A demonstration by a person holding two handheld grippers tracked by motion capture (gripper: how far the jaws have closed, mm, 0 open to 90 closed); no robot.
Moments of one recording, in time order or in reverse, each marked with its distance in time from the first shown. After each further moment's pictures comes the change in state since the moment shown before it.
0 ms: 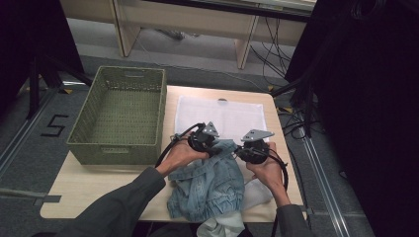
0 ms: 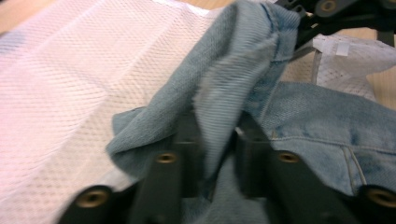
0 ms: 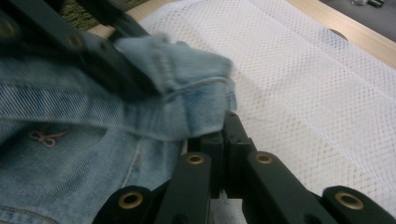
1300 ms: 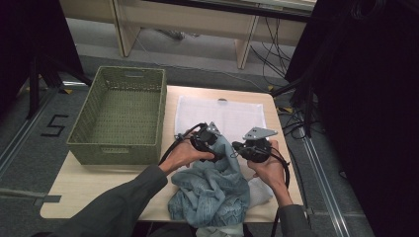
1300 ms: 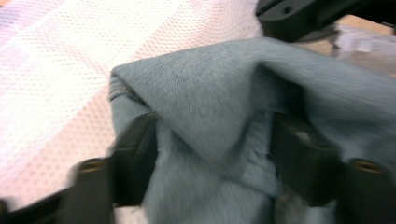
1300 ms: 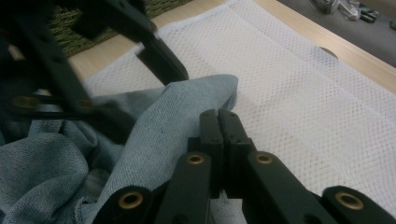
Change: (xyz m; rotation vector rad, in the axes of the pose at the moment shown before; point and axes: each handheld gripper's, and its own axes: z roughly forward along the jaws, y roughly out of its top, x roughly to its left) left arm 0.004 0.004 0.025 0.057 -0.001 -0.016; right arm 0.001 0.008 -0.010 -0.052 -0.002 -0.022
